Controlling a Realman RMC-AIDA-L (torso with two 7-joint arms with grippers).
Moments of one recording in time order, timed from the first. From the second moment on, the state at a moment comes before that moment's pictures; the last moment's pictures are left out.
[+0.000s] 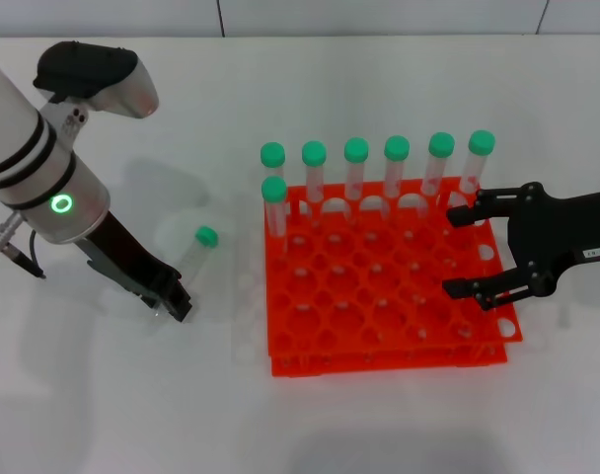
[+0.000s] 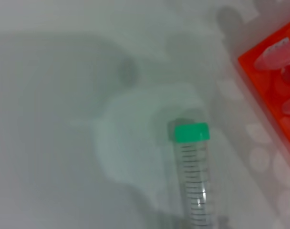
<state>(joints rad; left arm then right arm) -0.81 -2.07 1.13 0.83 2.73 1.58 -2.61 0.52 1.99 -1.09 -0.88 -1.92 -1.55 1.37</state>
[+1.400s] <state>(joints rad) -0.53 -2.08 1.07 1.20 2.33 1.33 -2.26 0.51 1.99 -1.08 -0.89 -1.91 -1.57 1.38</state>
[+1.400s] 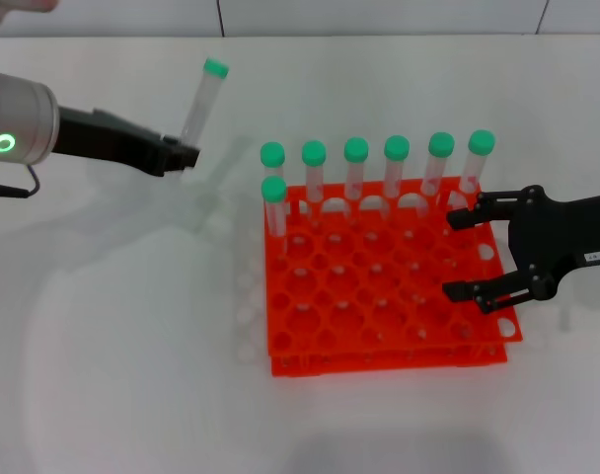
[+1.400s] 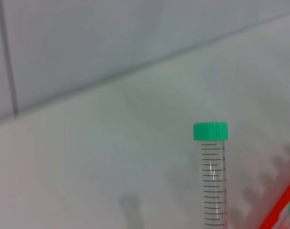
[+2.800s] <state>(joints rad) -0.77 -1.97 1.01 0.61 1.84 1.53 -1.37 0.49 2.01 -1.09 -0.88 -1.88 -1.56 1.35</state>
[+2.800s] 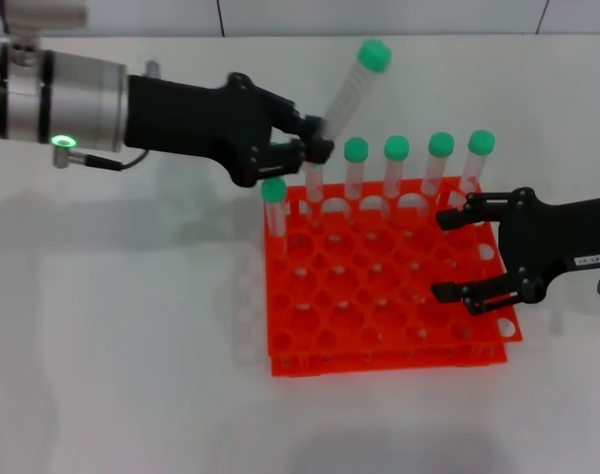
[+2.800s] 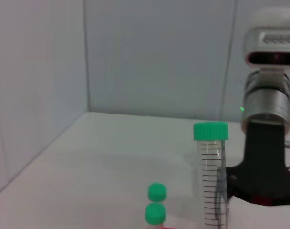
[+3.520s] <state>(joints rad) -0.76 -2.03 1.01 0.56 1.89 1.48 -1.25 0.49 2.01 -1.06 -0.88 -1.88 -1.56 1.36</state>
